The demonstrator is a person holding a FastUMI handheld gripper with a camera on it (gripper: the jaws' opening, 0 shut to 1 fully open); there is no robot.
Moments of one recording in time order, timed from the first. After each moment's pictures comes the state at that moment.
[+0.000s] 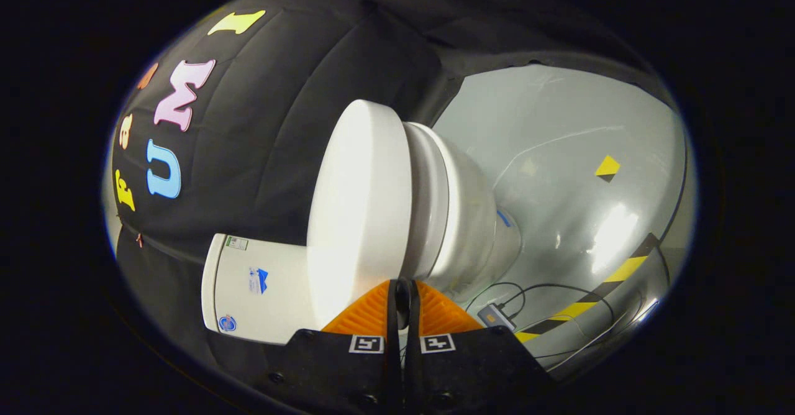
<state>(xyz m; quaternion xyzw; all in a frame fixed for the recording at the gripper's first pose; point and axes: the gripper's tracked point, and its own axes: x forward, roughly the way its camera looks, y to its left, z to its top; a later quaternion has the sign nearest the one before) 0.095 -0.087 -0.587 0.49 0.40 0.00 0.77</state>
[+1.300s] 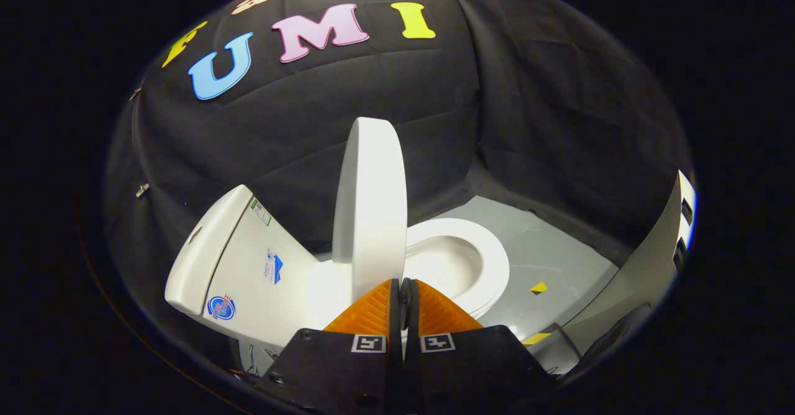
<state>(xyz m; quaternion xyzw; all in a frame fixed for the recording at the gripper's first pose) 0.111 0.037 -0.368 0.16 0.30 -0.08 0.94</state>
